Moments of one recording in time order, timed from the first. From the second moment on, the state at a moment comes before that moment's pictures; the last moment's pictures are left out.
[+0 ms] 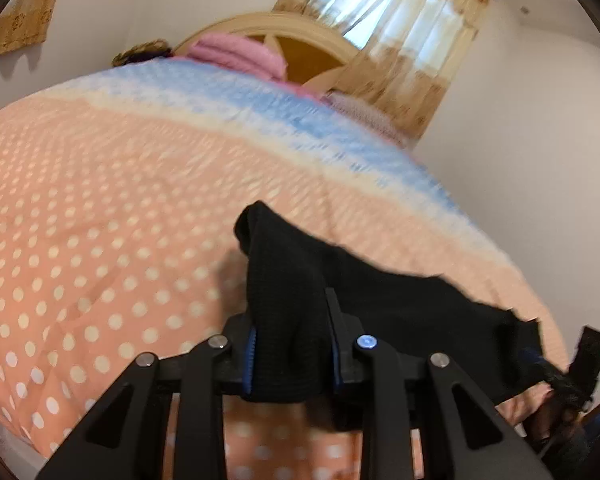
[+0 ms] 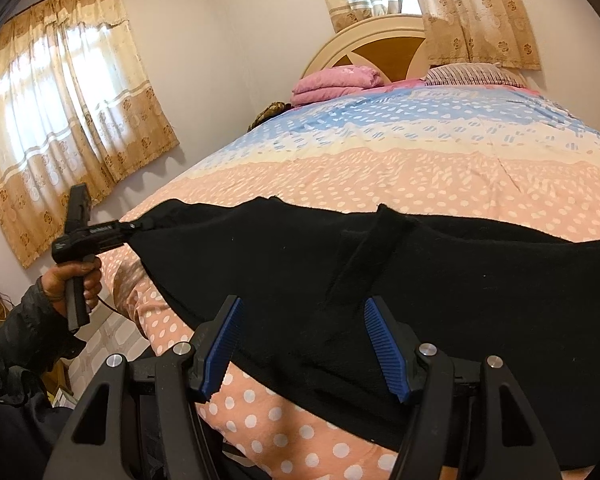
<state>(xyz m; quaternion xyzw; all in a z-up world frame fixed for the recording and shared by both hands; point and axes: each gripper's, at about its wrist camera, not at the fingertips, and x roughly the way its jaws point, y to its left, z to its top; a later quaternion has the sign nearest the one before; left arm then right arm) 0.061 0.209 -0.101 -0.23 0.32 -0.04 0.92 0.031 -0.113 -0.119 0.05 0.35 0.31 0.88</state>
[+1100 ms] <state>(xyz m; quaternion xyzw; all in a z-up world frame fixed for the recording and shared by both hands) 0.093 0.004 0.037 -0.13 0.24 -0.32 0.91 0.009 -0.232 -0.085 0.14 0.31 0.19 0.92</state>
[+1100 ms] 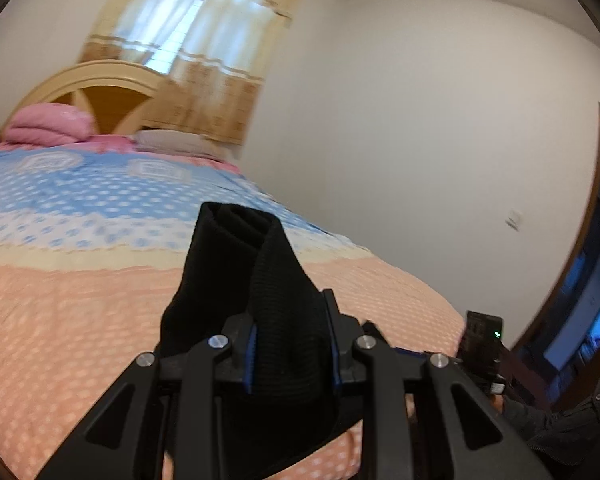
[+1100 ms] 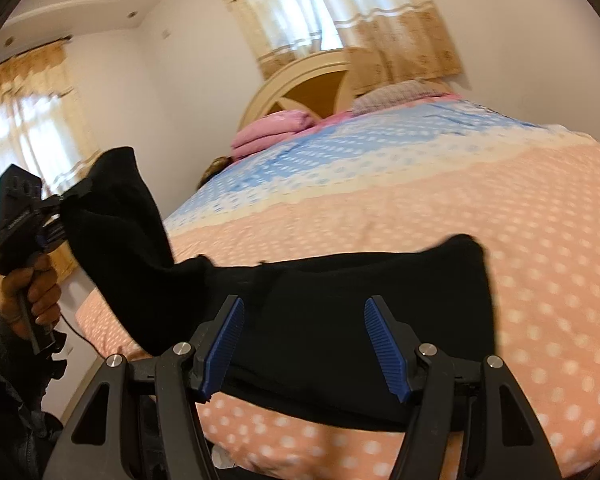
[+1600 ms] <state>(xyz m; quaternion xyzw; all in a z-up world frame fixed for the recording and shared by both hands) 0.123 -0.165 -0.022 -0.01 0.36 -0.41 0.84 0.012 -0.317 -0.099 0.24 0.30 0.08 0.92</state>
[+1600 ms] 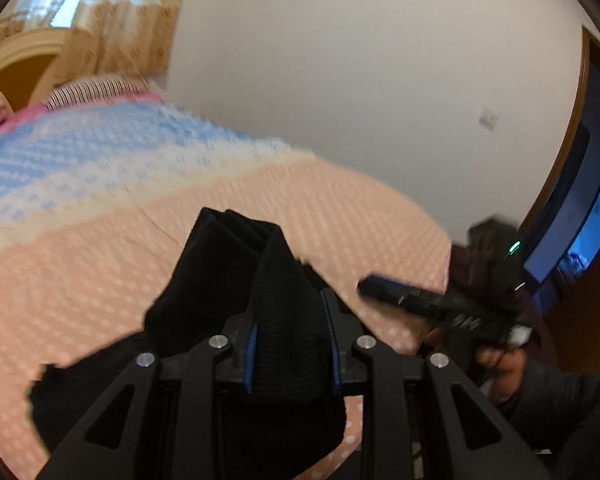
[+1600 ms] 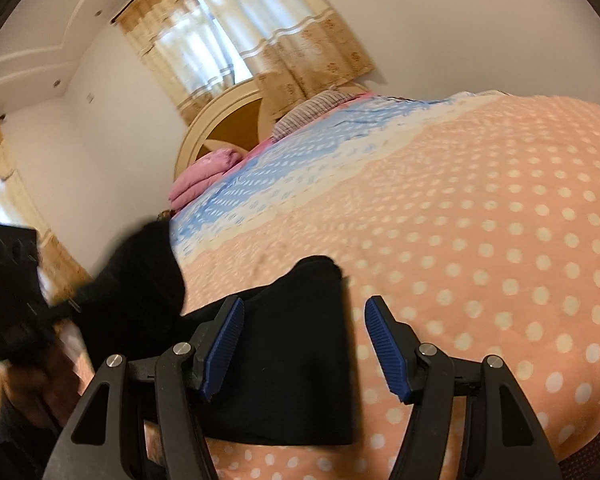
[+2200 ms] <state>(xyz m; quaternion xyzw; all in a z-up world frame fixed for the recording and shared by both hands) 0.074 -0.162 -0.015 0.02 0.30 -0.41 0.86 0.009 -0.310 -0.098 0.24 0.29 0.10 0.92</state>
